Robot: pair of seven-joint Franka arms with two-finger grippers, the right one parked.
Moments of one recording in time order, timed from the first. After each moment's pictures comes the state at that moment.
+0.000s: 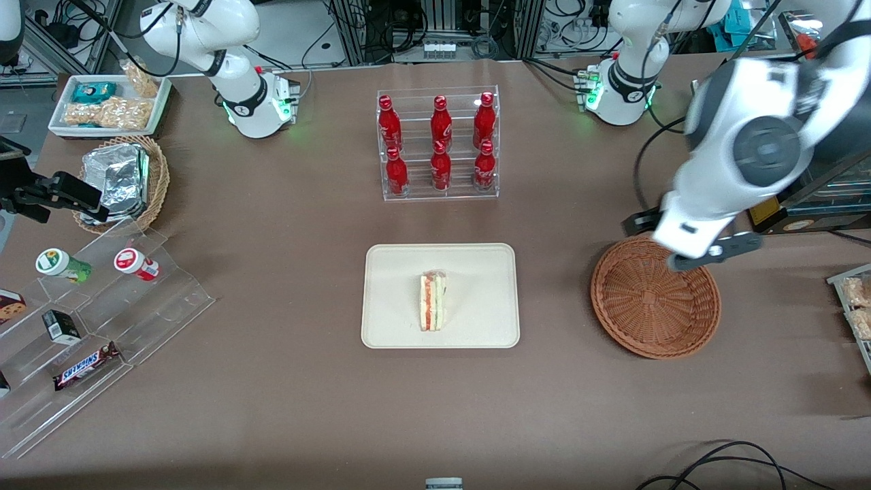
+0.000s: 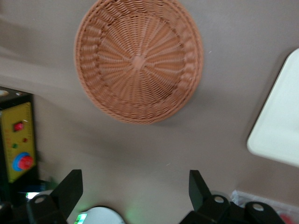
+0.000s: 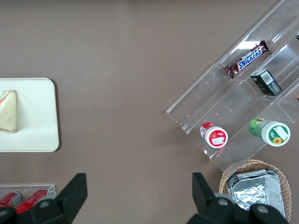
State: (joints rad) arm 0.08 0.12 -0.33 -1.67 0.12 1.54 -0.46
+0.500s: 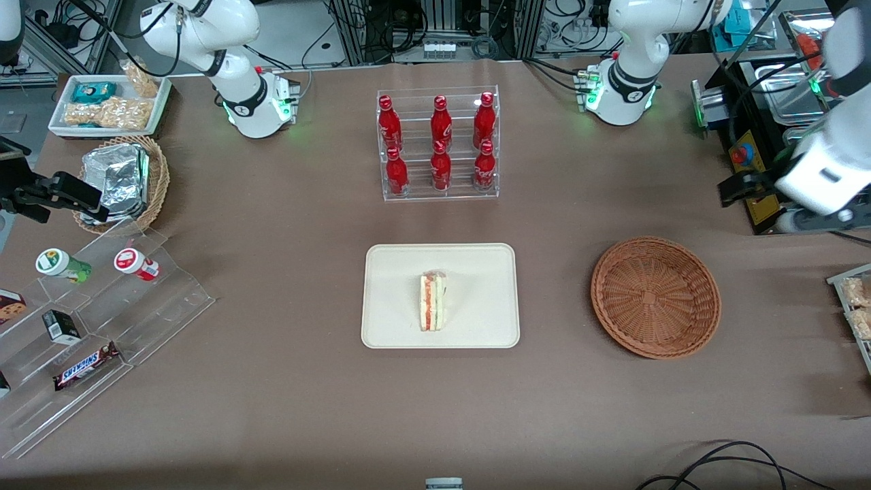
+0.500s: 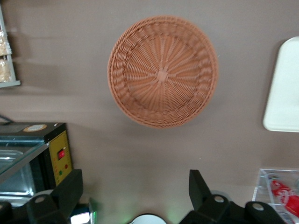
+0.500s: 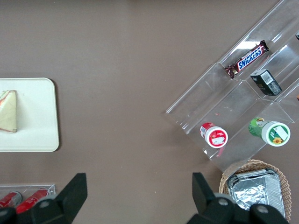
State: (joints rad) arm 0.01 0.00 -0.03 -1.63 0.03 1.52 -0.06
